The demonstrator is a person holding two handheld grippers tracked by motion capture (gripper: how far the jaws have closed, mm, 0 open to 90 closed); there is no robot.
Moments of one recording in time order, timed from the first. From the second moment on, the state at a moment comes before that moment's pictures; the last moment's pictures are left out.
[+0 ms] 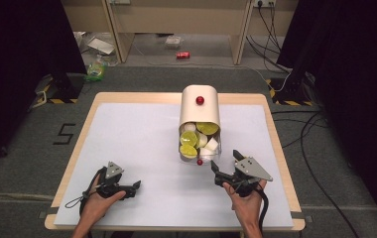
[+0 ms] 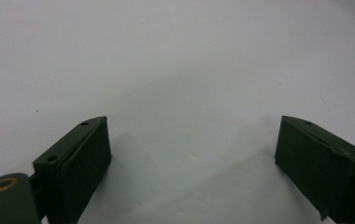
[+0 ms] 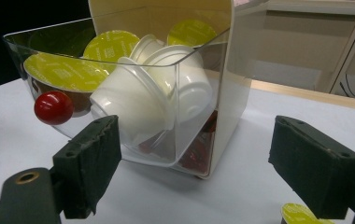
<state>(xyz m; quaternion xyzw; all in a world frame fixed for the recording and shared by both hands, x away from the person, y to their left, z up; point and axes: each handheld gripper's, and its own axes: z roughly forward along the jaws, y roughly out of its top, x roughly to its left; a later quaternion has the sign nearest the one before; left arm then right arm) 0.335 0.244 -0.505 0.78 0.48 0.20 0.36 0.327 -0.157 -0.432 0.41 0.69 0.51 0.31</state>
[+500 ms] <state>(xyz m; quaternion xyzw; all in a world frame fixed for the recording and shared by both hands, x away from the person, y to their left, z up) 0.335 0.244 -0.505 0.78 0.48 0.20 0.36 0.337 -0.156 -0.433 0.42 0.69 0.51 0.31</state>
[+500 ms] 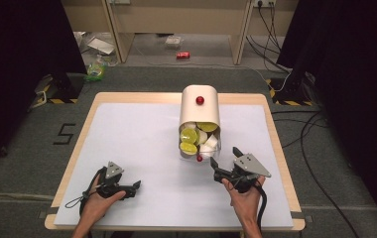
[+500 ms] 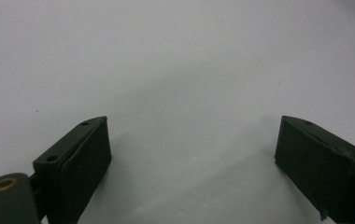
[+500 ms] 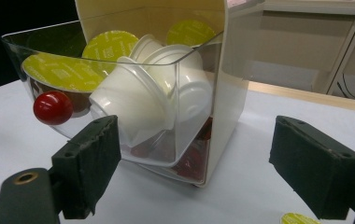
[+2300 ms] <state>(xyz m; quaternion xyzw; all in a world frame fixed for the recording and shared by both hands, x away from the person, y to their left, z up) 0.335 0.244 -0.505 0.78 0.48 0.20 0.36 0.377 -0.153 -0.433 0.43 0.68 0.50 0.32</state>
